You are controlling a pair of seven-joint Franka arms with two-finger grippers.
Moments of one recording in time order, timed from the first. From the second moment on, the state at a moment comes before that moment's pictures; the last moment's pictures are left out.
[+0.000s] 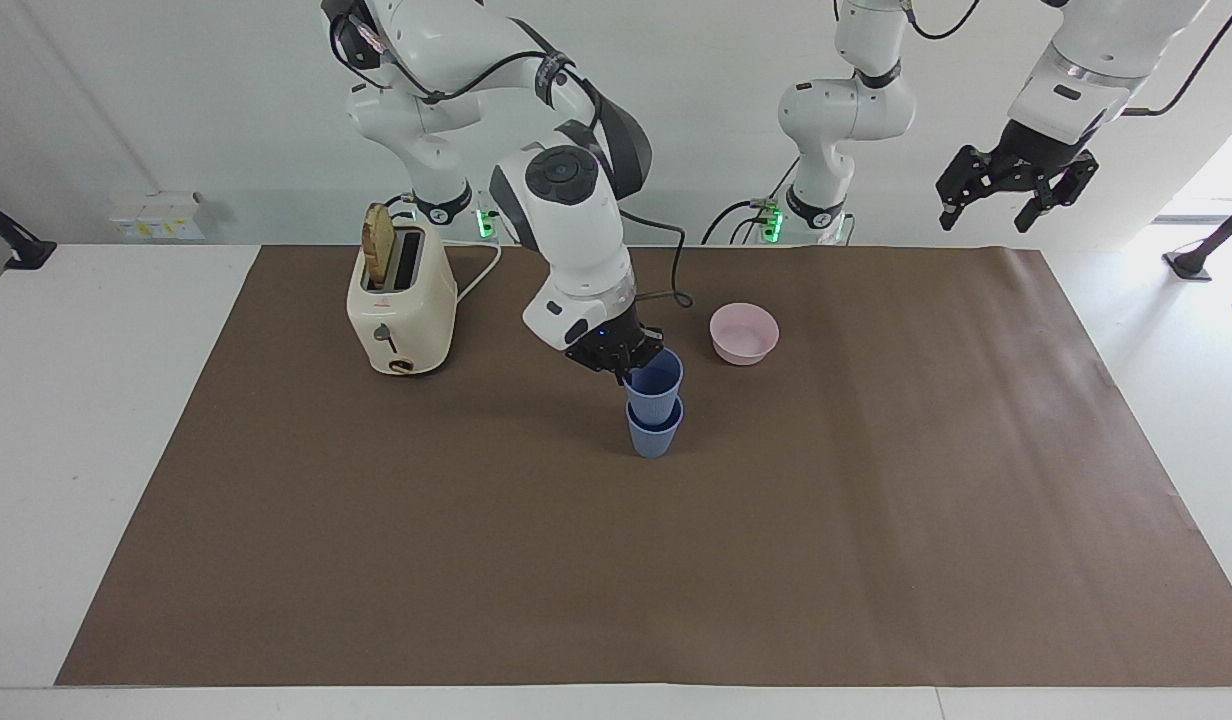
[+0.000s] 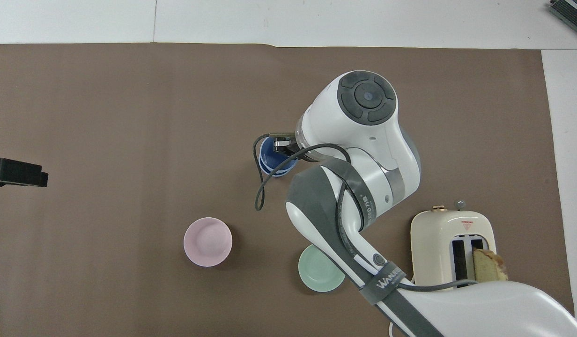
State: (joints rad) left arm -0.06 -0.12 -0.01 -1.59 -0.02 1.47 0.01; right arm 0.28 0.40 0.28 -1.50 0.05 1.99 0.56
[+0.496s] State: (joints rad) left arm -0.06 -0.12 -0.01 -1.59 -0.02 1.47 0.01; right arm 0.28 0.44 0.28 -1.52 0.05 2.06 0.56
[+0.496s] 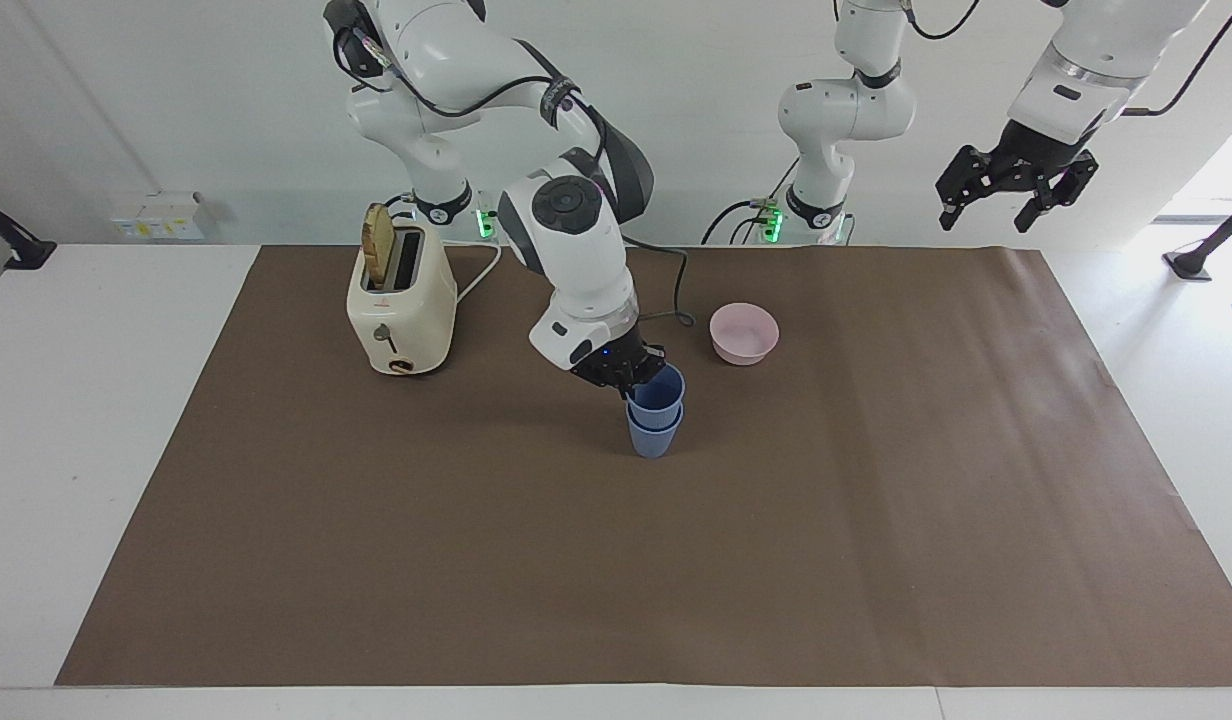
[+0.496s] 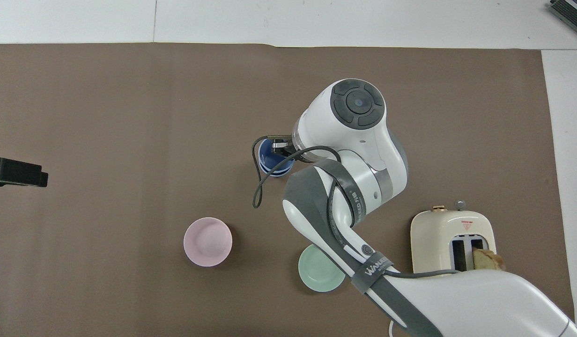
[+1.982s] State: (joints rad) left arm -0.06 -0.12 -0.01 -1.59 -0.02 1.47 0.01; right arm 0.15 0.35 0.26 -1.47 0.04 1.94 0.54
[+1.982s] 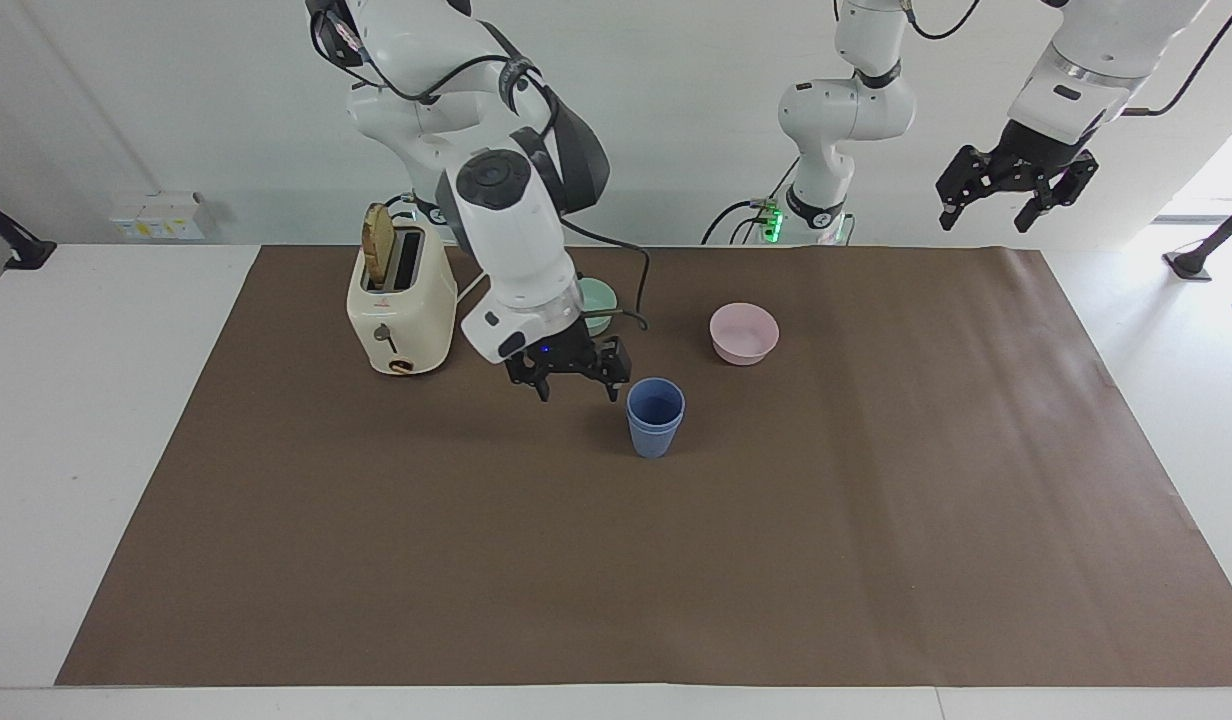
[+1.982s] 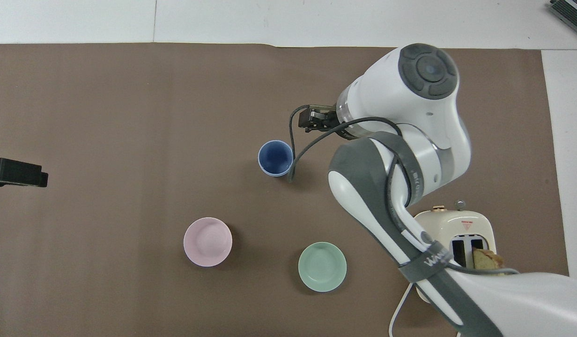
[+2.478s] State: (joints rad) left arm -0.06 -0.12 -0.01 -1.59 -0.02 1.47 0.01; right arm 0.05 0.27 0.25 -1.46 -0.02 1.81 0.42
